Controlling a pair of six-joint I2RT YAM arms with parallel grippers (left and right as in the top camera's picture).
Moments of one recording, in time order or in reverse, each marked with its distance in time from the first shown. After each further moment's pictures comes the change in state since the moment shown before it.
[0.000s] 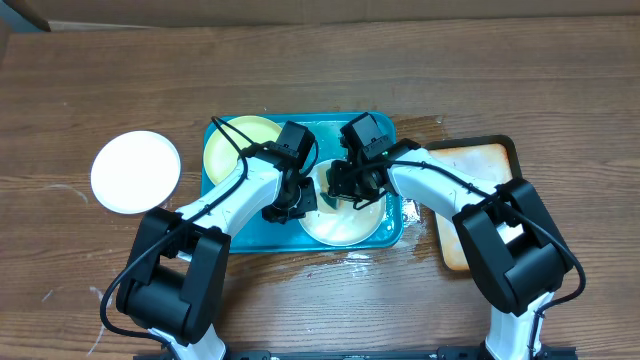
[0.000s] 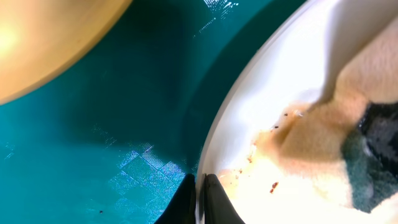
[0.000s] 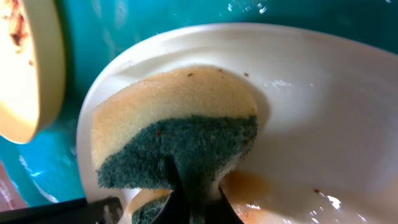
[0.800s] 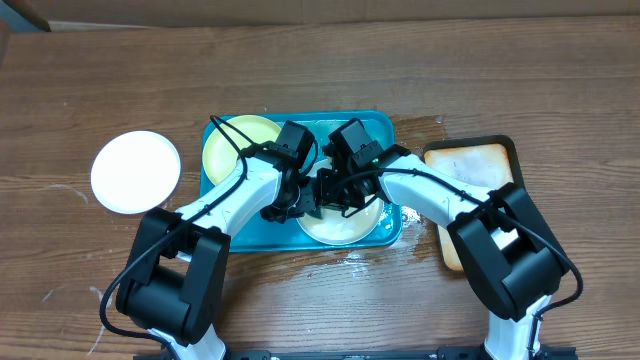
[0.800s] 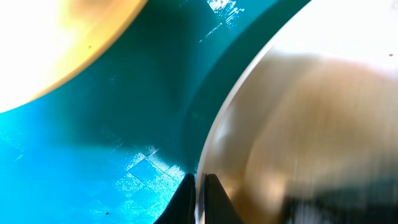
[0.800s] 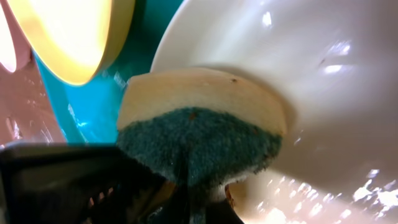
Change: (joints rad) left arm 0.001 0.000 -0.002 0.010 -0.027 0.000; right arm 0.058 -0.011 -0.008 0.067 -0.147 0.016
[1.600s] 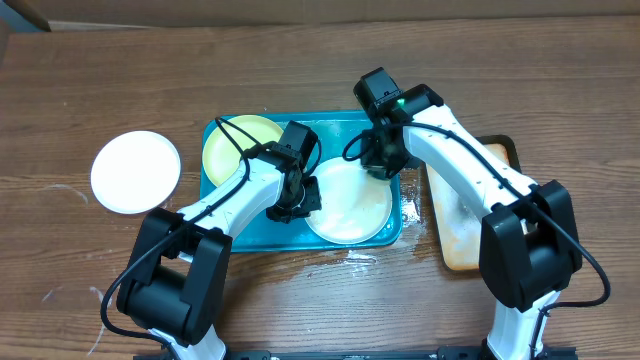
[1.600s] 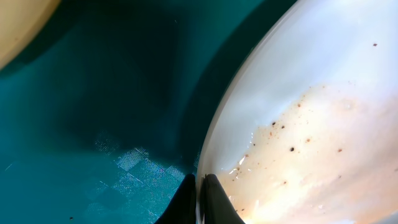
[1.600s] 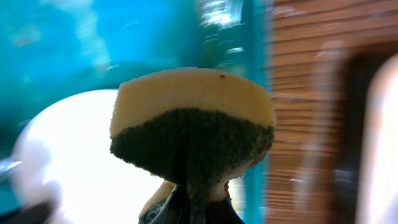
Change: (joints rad) left arm -0.012 -0.001 -0.002 0.027 0.058 0.000; right arm -0.127 0.002 0.373 -0.628 0.473 -0.158
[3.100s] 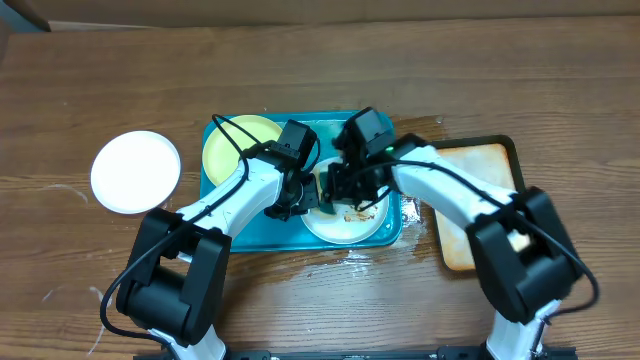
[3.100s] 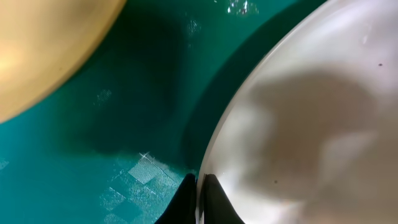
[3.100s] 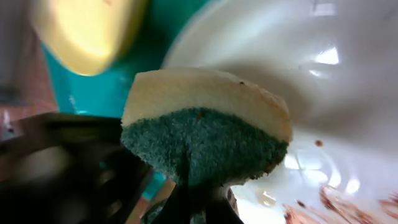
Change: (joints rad) left arm 0.005 -0.002 -0.002 0.026 -0.048 0.001; right arm 0.077 -0.043 -0.343 0.482 -0.494 0.025
